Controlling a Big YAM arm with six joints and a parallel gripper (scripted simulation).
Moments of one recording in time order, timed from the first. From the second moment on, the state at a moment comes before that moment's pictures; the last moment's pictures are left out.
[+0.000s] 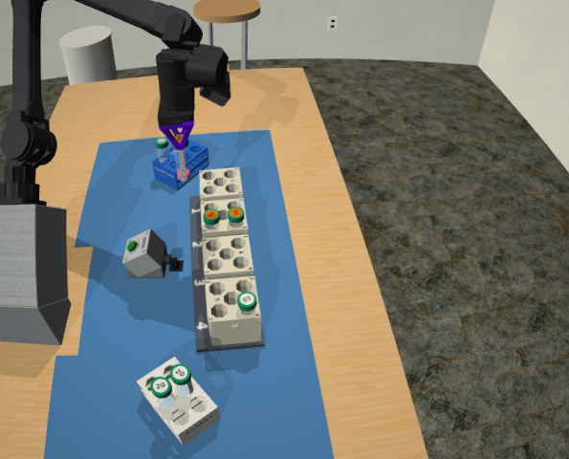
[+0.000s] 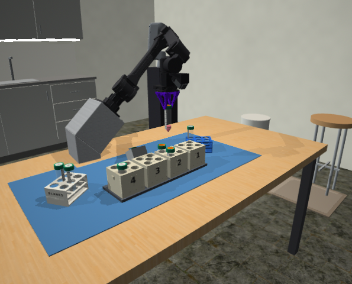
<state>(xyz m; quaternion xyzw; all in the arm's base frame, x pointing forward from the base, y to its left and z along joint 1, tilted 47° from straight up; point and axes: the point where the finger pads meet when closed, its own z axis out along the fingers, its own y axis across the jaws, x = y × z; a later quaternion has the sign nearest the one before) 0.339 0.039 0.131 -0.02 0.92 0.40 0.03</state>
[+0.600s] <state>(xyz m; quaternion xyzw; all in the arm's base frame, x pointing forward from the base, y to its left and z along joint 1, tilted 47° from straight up) 0.367 -0.031 0.057 -0.01 0.92 0.40 0.03</state>
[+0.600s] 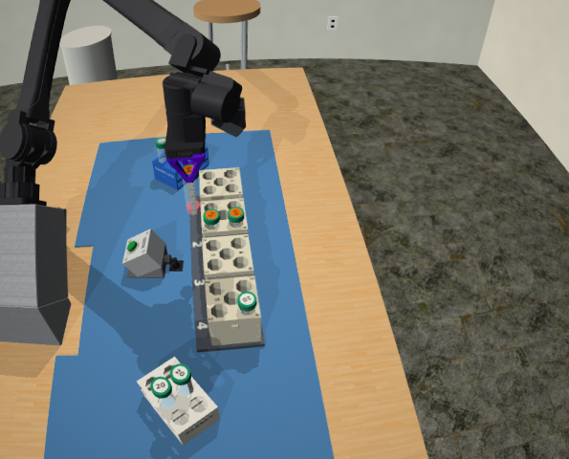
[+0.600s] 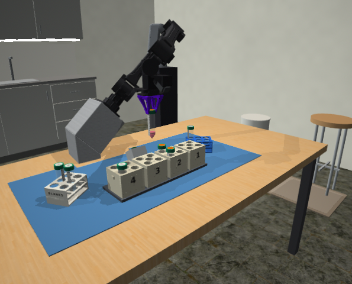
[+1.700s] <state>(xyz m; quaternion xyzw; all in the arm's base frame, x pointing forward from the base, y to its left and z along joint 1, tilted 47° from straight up) 0.418 -0.166 -0.079 -0.02 0.92 0.39 0.04</state>
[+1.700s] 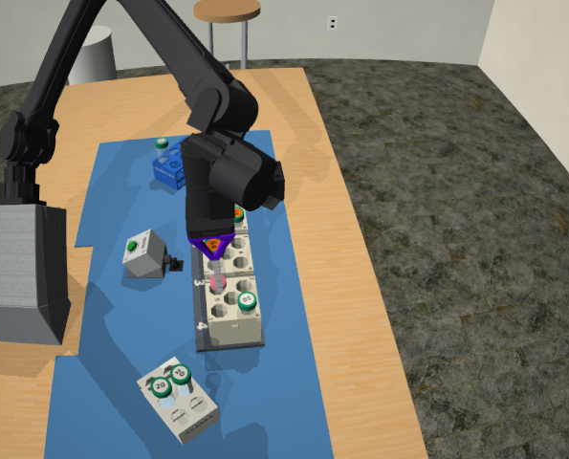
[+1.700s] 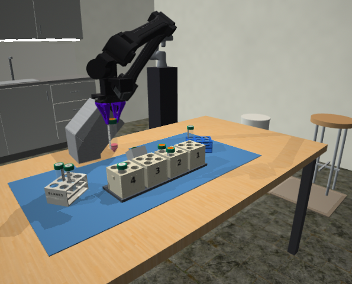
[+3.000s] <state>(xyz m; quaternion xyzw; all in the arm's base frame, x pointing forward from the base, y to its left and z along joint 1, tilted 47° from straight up) 0.417 -0.129 -0.117 -0.03 0.92 0.40 0.03</state>
